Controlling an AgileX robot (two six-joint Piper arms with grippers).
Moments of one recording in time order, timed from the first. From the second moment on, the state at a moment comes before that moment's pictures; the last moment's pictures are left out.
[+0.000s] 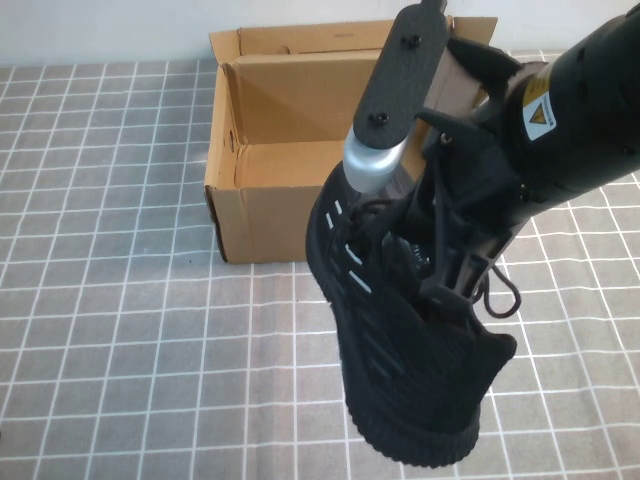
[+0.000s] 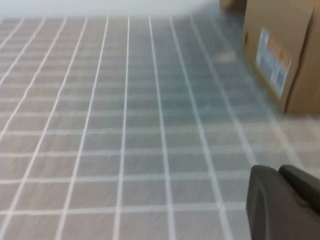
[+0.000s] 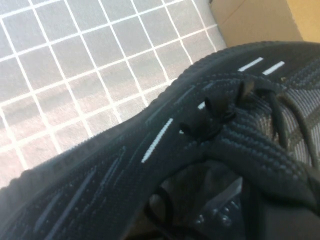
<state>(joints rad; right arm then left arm) 0.80 1.44 -1.52 0.05 1.09 -0.42 -0.09 -0.01 0.03 0.03 0.27 0.01</state>
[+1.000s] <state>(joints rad) 0.80 1.65 -1.89 0.03 1.21 -0.20 -0.16 0.48 -0.63 -0.29 0.56 0.18</state>
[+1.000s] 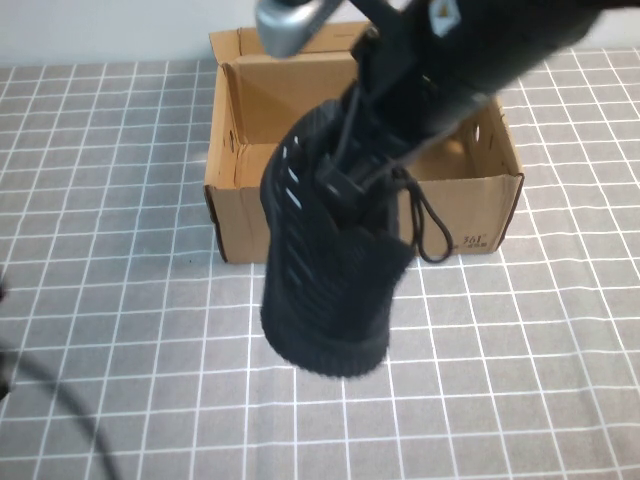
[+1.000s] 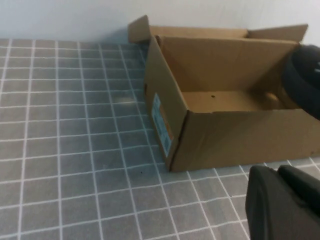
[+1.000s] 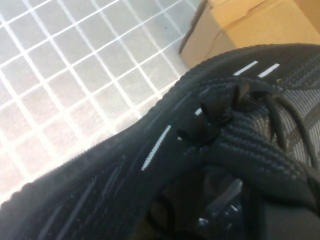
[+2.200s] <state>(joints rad) 0.63 2.00 -2.34 0.02 1.28 -0.06 -0.54 1.26 -0.99 -1.07 0.35 1.39</state>
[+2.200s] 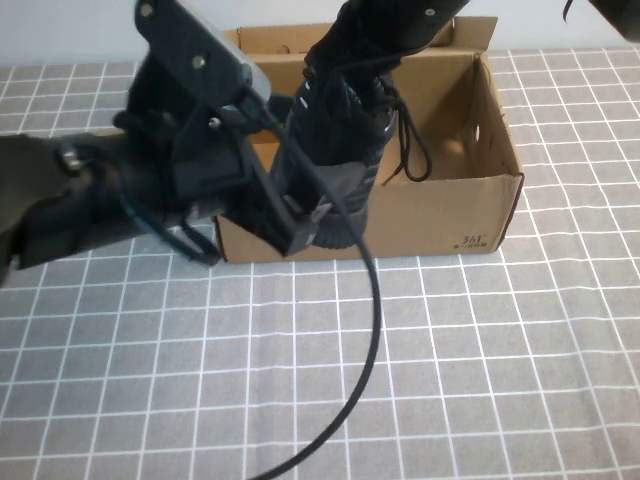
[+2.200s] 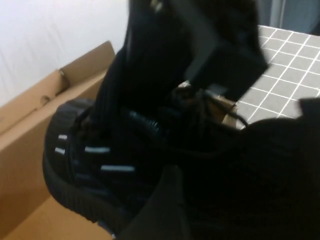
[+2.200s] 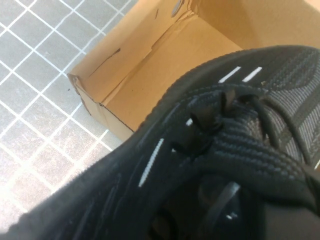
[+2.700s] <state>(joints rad) 0.63 2.00 -2.34 0.02 1.29 -0.06 -0.54 1.43 -0.99 -1.40 0.23 1.62</state>
